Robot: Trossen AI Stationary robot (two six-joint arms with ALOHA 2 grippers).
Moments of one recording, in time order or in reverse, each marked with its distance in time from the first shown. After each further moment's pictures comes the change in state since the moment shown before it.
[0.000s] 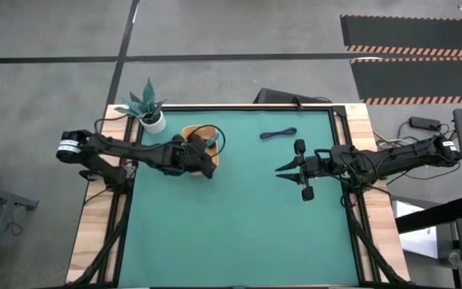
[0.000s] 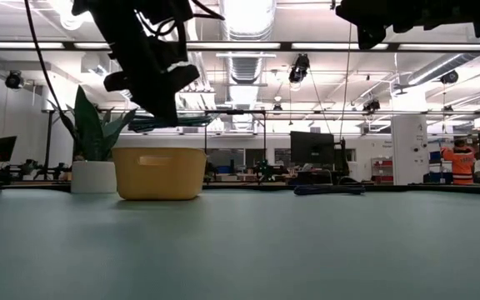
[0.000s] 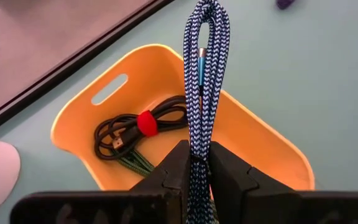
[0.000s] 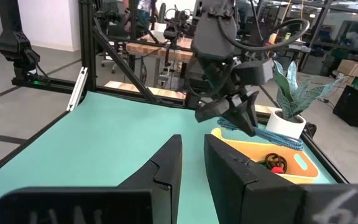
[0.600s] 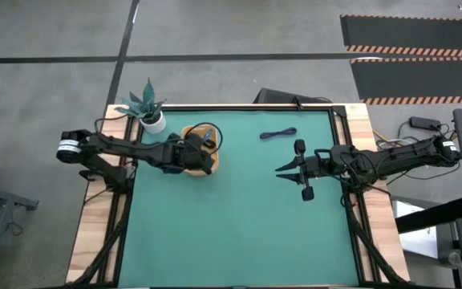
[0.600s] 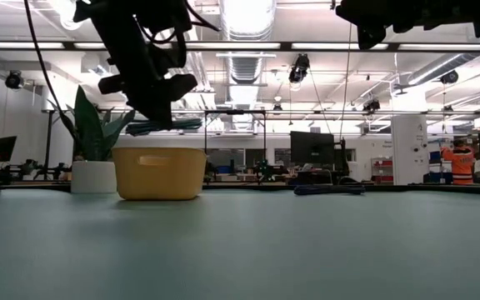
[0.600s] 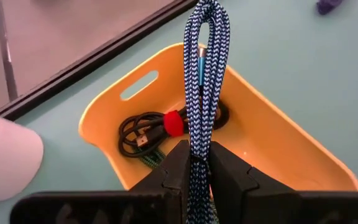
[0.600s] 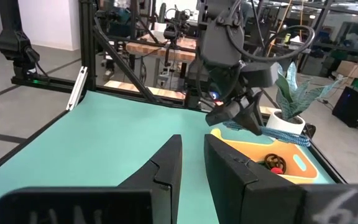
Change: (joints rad) left arm 0.034 0.000 -0.020 -0.025 -0.052 -0.065; right arm 0.000 0.000 0.000 0.000 0.000 -0.008
